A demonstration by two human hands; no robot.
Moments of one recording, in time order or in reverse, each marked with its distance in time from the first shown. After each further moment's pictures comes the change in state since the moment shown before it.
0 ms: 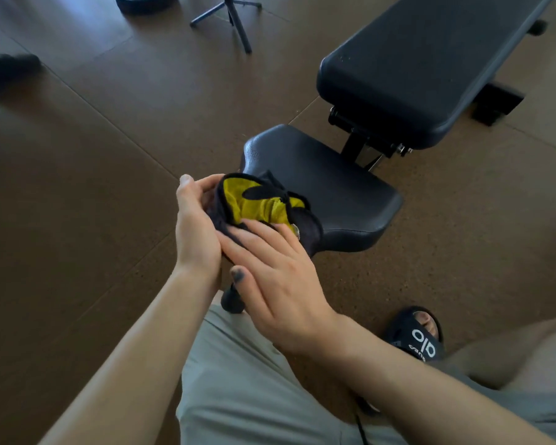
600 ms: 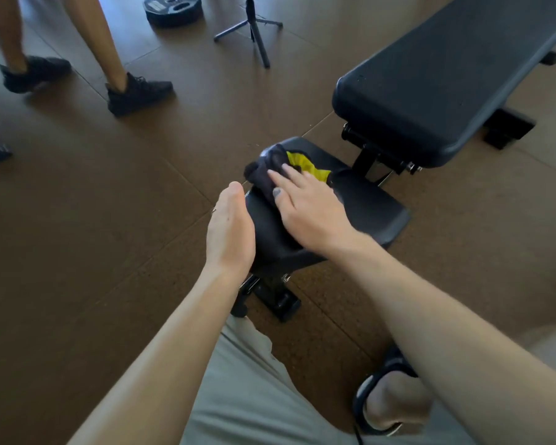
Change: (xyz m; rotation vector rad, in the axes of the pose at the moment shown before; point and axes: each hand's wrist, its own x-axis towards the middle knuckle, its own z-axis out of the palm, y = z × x) left_hand -0.001 -0.006 0.012 0.301 -0.022 -0.023; right_hand 0.084 0.074 -0.013 -0.186 -0.241 0.347
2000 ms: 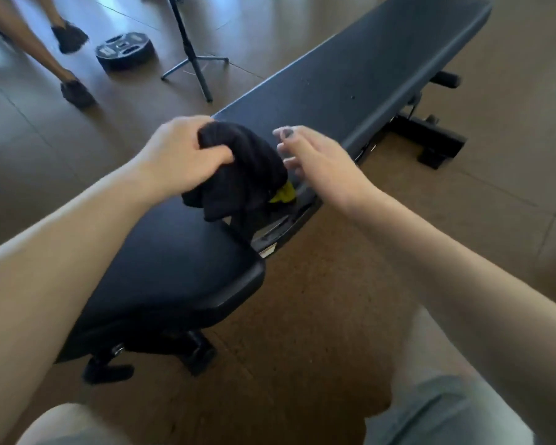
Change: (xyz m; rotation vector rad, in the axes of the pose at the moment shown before) left_hand 0.037 0.153 0.214 0.849 -0.134 0.653; right_hand 0.004 0.227 -0.197 0.685 0.169 0.024
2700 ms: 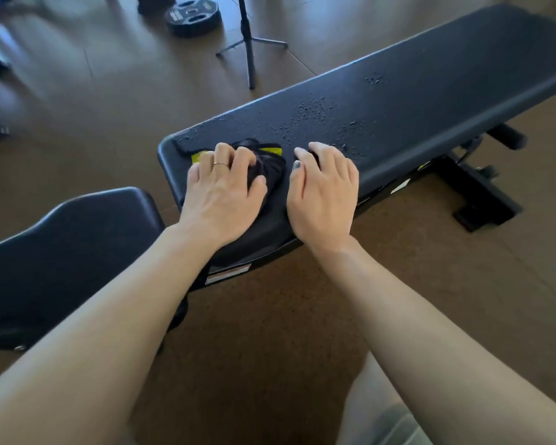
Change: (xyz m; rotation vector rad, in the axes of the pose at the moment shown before) left_hand 0.078 0.073 0.137 0.430 0.090 -0.266; right_hand 0.120 0.124 -0.055 -0.647 0.392 -0.394
